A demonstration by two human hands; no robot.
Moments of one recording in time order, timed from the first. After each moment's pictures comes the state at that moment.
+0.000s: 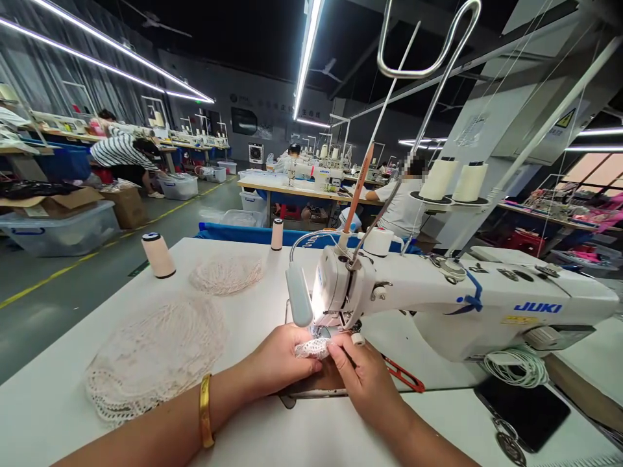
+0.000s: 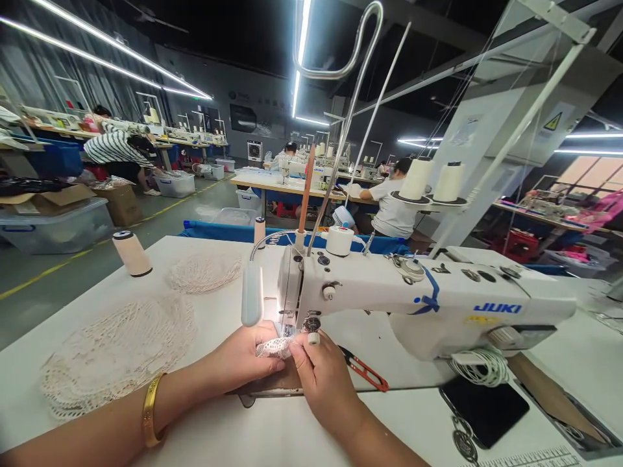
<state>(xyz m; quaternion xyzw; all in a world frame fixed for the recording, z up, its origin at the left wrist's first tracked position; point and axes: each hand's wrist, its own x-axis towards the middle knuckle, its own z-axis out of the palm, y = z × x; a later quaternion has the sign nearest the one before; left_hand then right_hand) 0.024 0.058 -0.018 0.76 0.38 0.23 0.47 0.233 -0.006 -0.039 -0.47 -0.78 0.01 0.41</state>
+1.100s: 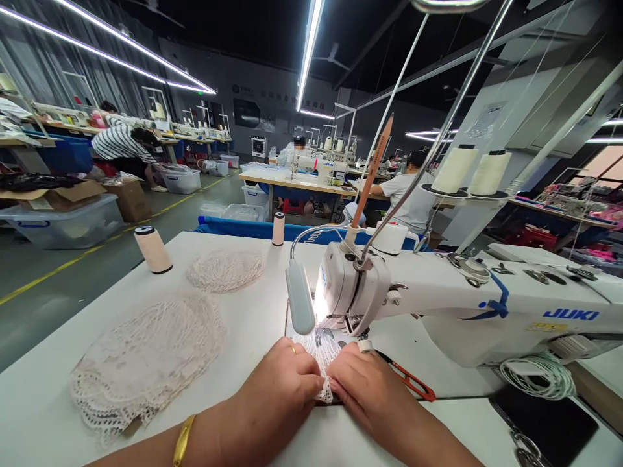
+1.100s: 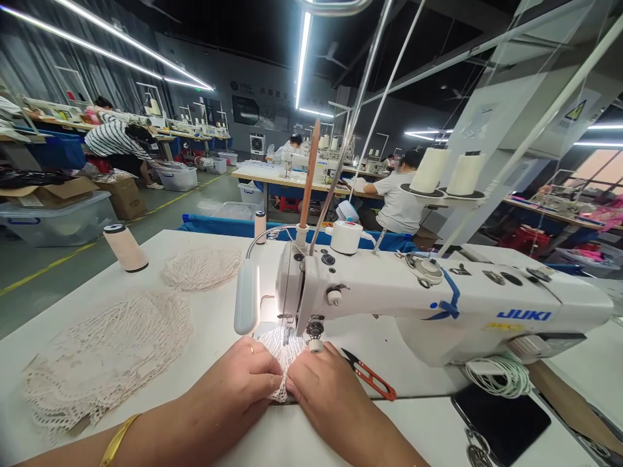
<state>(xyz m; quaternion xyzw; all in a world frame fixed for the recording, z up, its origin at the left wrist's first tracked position) 0.019 0.024 -0.039 0.92 0.21 0.33 0.06 0.251 -0.014 -0.033 -0.39 -0.89 -0.03 0.22</state>
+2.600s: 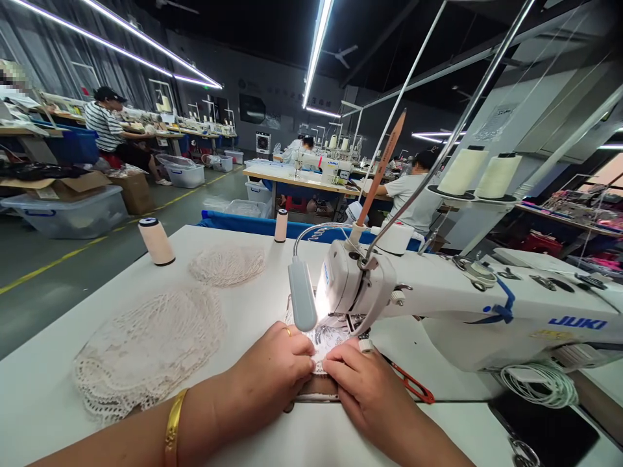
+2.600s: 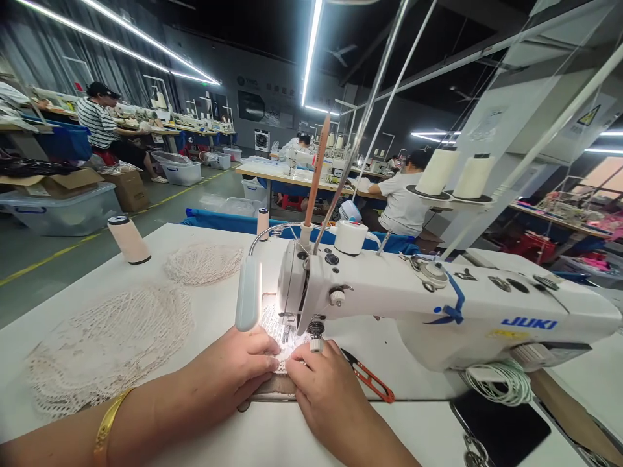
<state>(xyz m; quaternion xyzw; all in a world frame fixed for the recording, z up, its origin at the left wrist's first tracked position) 0.007 0.043 -0.030 0.94 0.22 0.24 0.07 0.250 -0.015 -0.038 -0.41 -0.88 -0.01 0.23</state>
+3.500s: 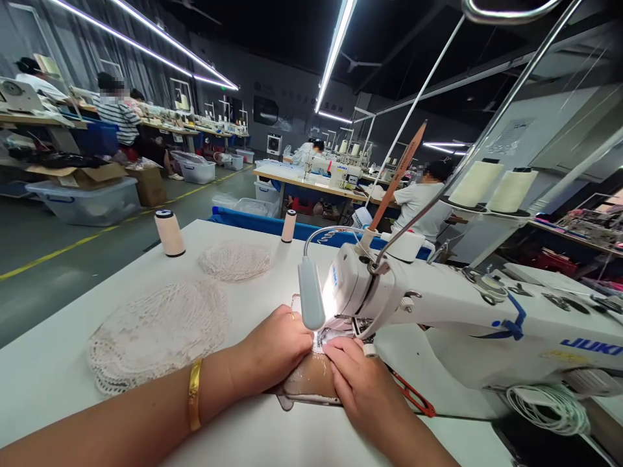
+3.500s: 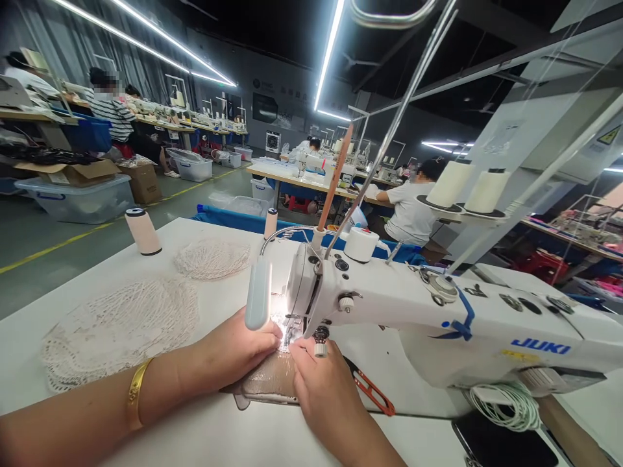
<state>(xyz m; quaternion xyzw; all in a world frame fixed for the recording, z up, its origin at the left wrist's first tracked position) 0.011 0.062 -0.016 0.94 0.24 0.22 -0.02 0.245 -0.003 -0.049 -0.45 -0.86 0.01 0.25</state>
